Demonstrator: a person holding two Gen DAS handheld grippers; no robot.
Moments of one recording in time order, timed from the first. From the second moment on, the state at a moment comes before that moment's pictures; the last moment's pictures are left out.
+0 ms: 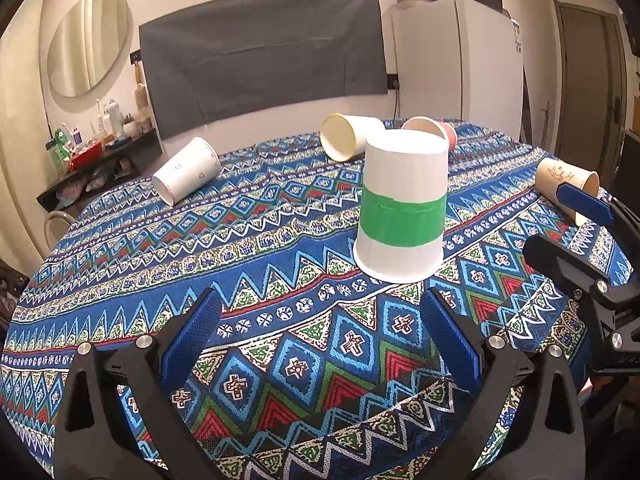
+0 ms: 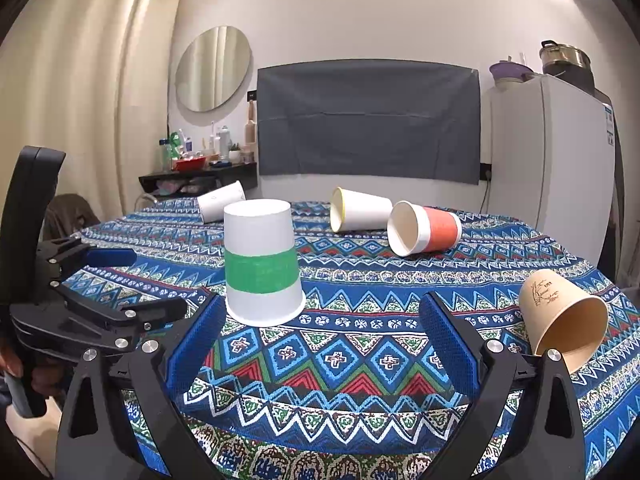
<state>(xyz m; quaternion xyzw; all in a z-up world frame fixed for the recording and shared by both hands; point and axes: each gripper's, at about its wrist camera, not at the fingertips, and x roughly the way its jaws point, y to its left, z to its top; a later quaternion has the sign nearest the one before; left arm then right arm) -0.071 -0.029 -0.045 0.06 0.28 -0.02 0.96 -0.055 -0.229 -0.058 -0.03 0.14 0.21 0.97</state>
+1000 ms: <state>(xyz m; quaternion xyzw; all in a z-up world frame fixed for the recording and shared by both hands) -0.076 -0.027 -0.044 0.06 0.27 -0.02 0.96 -0.055 -0.227 -0.059 -0.04 0.15 0.21 0.97</state>
